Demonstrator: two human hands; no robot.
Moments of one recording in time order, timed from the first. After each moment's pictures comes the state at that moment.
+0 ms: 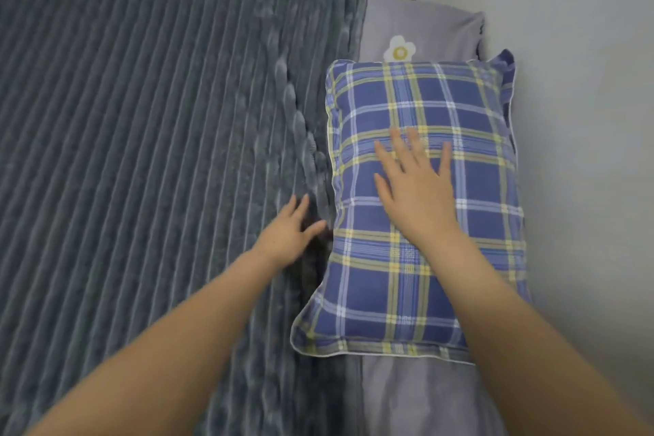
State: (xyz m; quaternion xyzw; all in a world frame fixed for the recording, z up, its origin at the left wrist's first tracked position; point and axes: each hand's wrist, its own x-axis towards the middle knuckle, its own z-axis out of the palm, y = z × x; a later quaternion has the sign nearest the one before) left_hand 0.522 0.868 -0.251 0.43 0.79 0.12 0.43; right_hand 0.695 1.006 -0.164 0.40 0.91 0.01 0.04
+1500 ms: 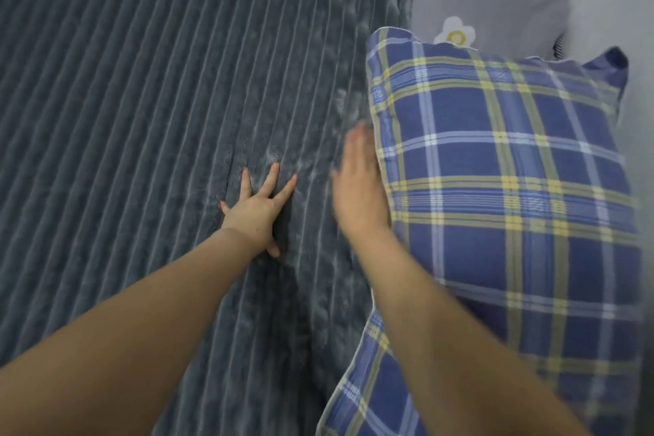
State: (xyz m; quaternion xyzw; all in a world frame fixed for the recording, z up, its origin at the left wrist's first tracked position) left_hand 0.425 0.900 -0.294 0.46 0.78 -0.14 0.39; right_hand 0.557 1.013 -0.293 0.41 0.90 -0.05 0.10
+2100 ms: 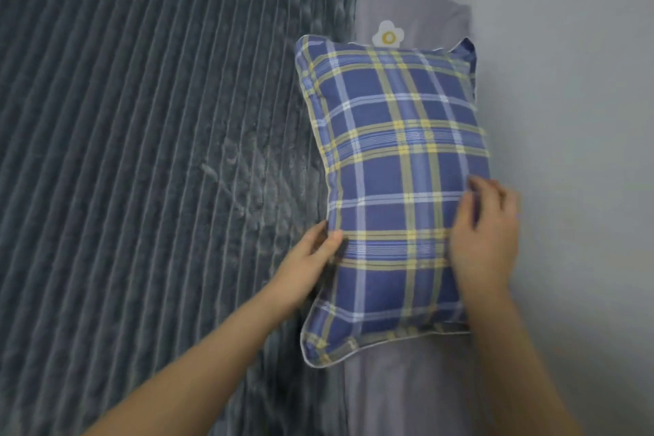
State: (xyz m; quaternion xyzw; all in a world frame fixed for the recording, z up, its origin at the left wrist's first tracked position) left_hand 0.607 0.816 -0.216 0.16 0.63 0.44 0.62; right_hand 0.788 0.955 -0.137 0.62 0.74 -0.12 -0.22
